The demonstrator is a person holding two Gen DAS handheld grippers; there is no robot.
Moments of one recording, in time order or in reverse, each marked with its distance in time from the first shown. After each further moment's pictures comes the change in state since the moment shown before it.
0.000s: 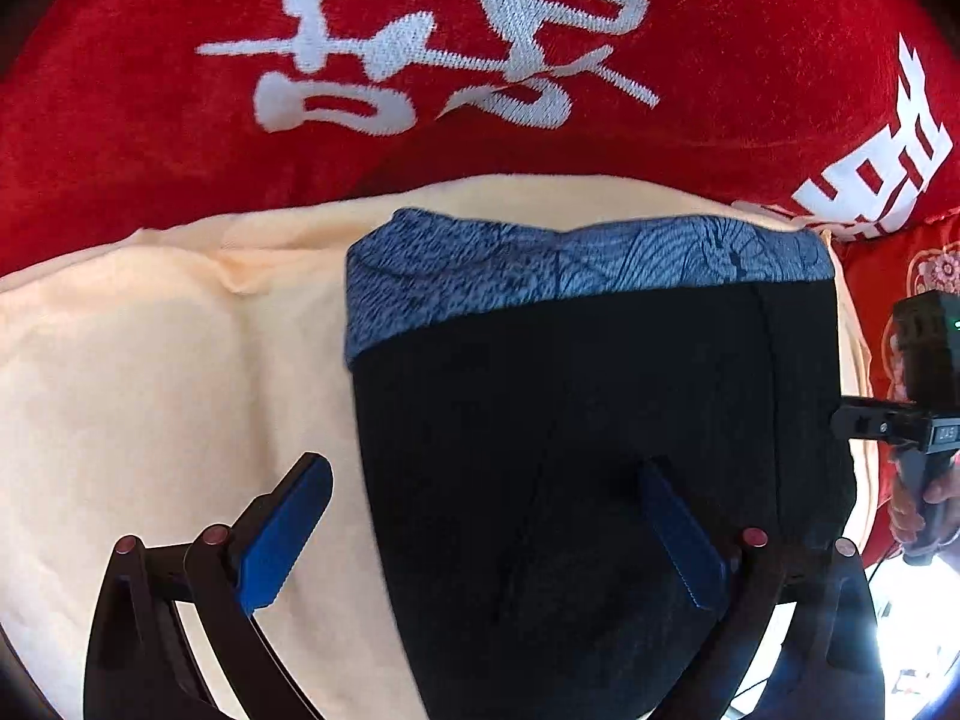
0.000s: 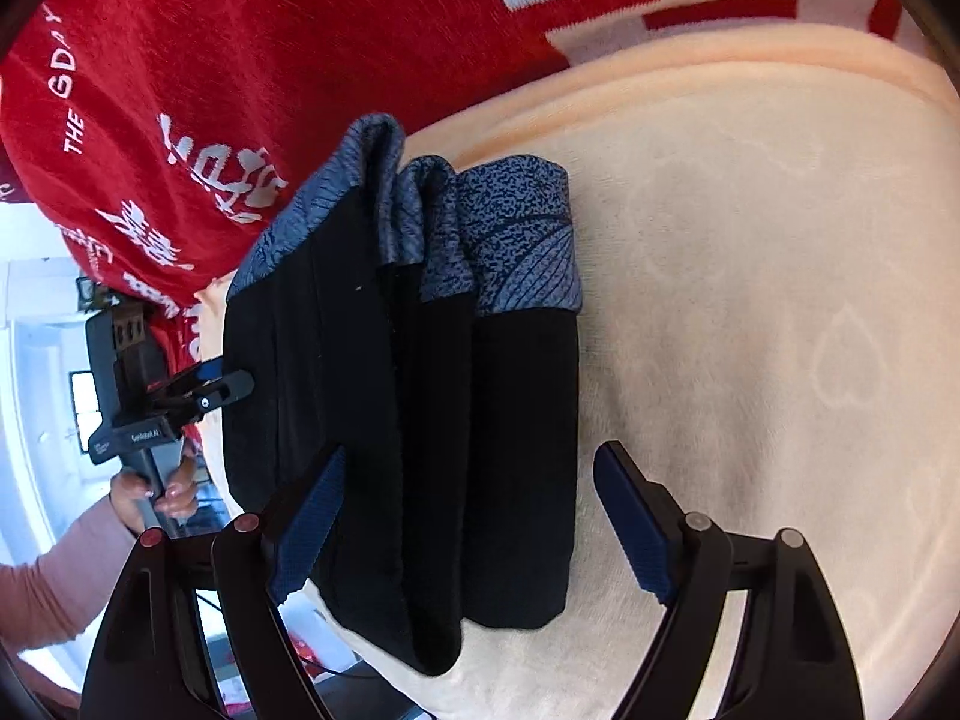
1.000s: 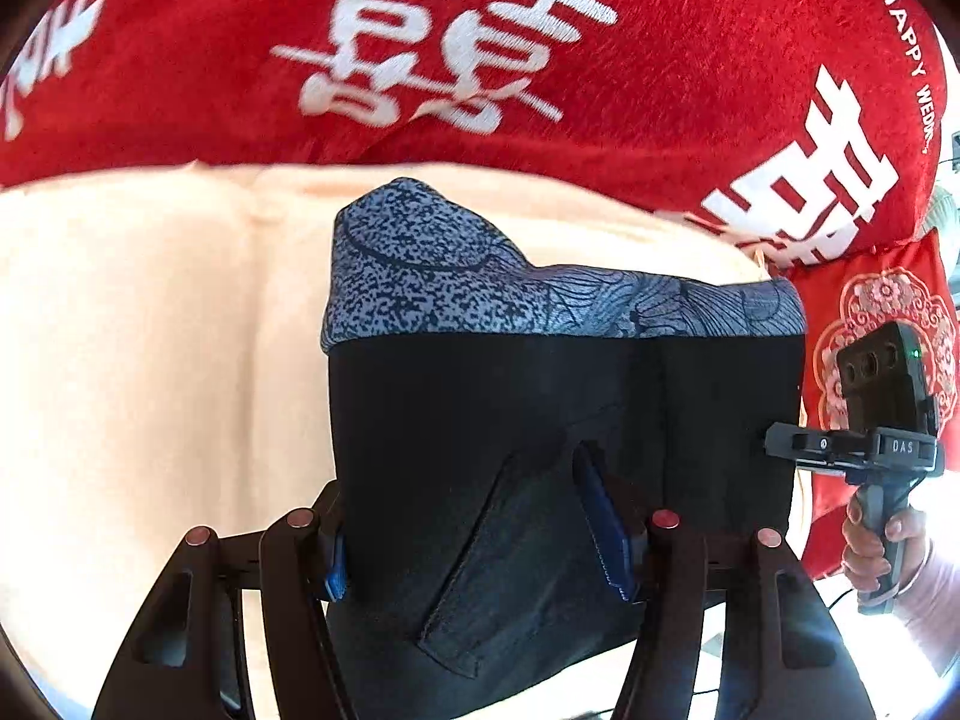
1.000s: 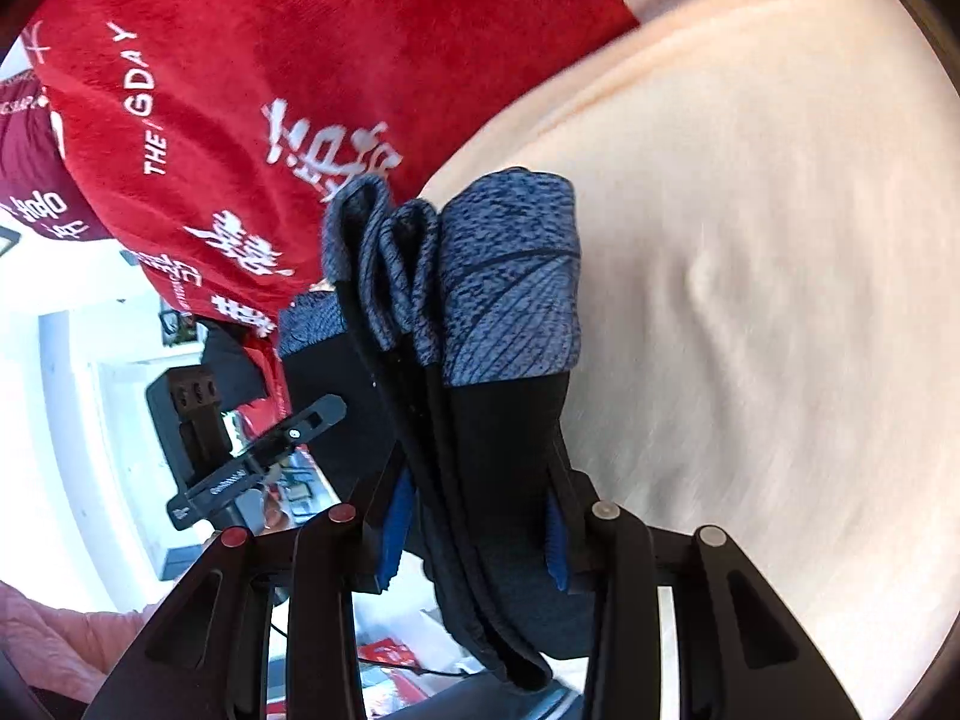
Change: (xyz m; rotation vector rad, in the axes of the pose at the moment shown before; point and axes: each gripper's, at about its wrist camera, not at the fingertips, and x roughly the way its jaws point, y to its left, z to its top) left arm -0.073 -0.023 -0.079 -0.109 -0.079 -0.072; right arm -0.020 0.040 -0.066 0.127 -0.023 0.225
